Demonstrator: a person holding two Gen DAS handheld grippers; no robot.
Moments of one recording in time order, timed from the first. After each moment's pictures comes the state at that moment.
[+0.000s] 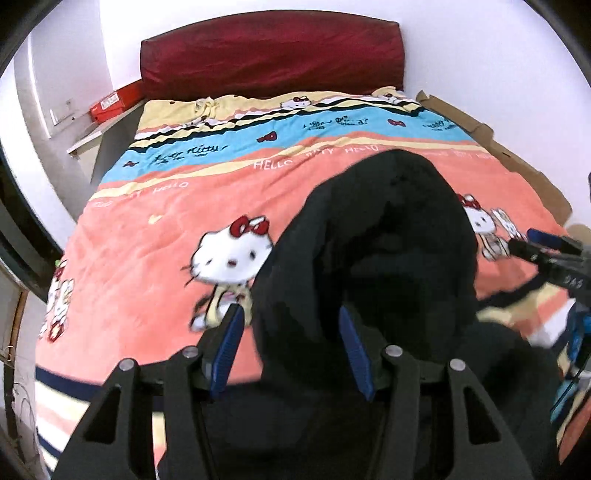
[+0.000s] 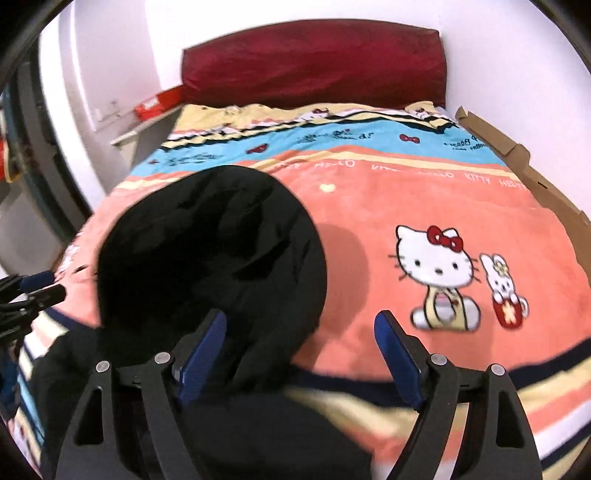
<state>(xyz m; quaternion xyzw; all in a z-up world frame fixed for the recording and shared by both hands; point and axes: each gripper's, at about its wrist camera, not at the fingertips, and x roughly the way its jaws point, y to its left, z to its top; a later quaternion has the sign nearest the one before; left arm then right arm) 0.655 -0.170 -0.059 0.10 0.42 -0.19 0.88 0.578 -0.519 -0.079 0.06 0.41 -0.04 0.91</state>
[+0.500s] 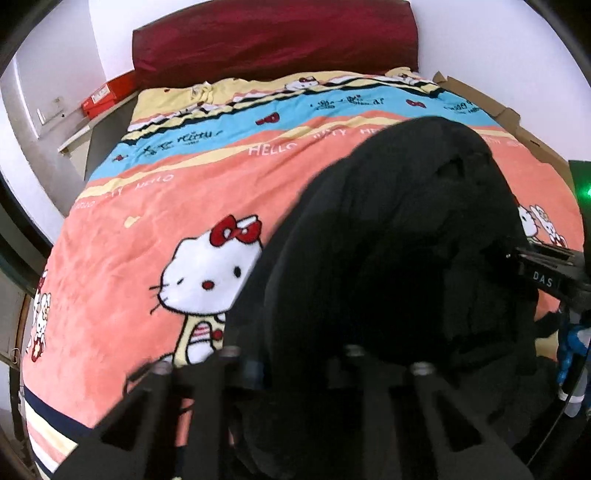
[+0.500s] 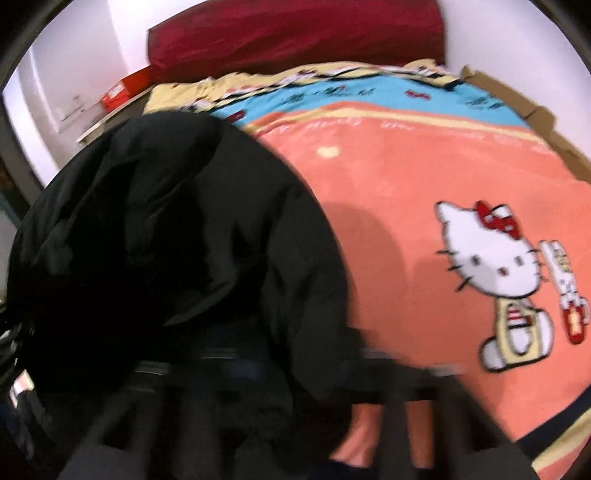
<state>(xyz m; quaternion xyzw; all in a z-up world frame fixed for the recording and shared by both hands) 0.715 -0.214 -0.120 0.13 0.44 -0.16 0.88 0.670 -0.522 -0.161 0.09 0.46 -0.04 0.88</state>
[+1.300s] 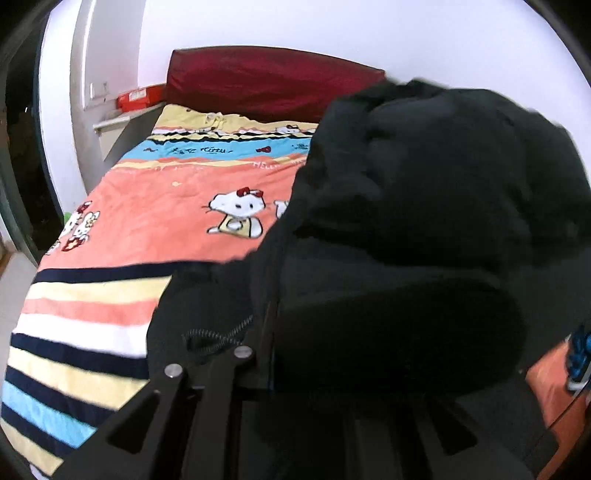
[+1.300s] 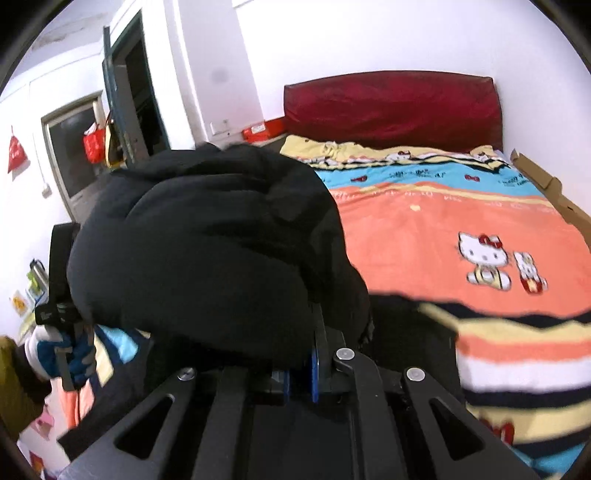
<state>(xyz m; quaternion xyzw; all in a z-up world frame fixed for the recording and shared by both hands) 0.405 -0.046 -0.043 0.02 0.36 -0.23 0.90 0.310 -0.426 -0.024 0.05 0.33 0.12 0.94</state>
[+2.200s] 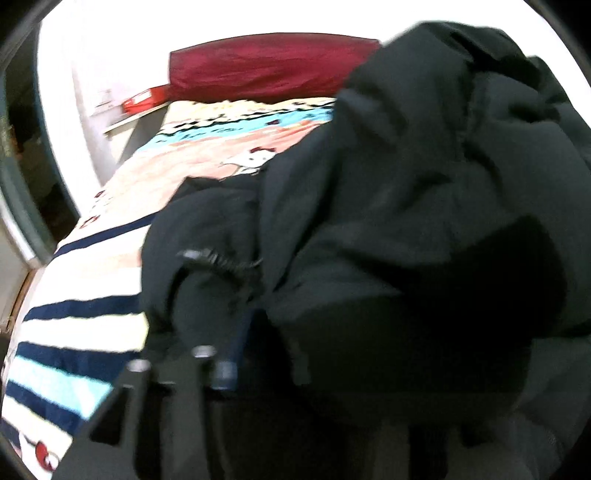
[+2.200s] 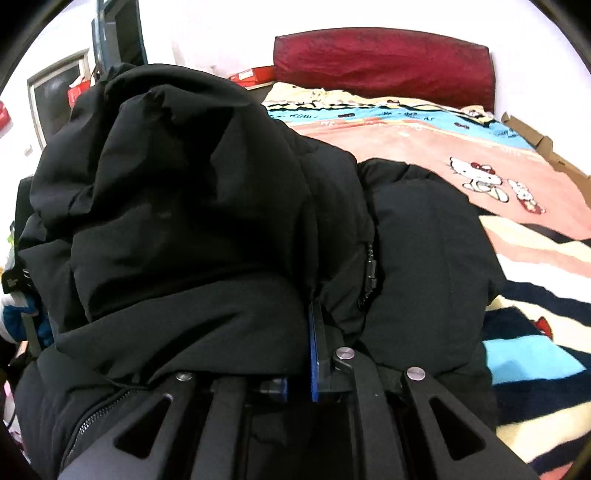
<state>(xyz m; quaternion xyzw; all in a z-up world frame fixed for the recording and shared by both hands) 0.349 -0.046 -0.130 0.09 0.37 -0.18 0.91 0.256 -0.409 -0.139 0.01 0.39 0.09 0.92</state>
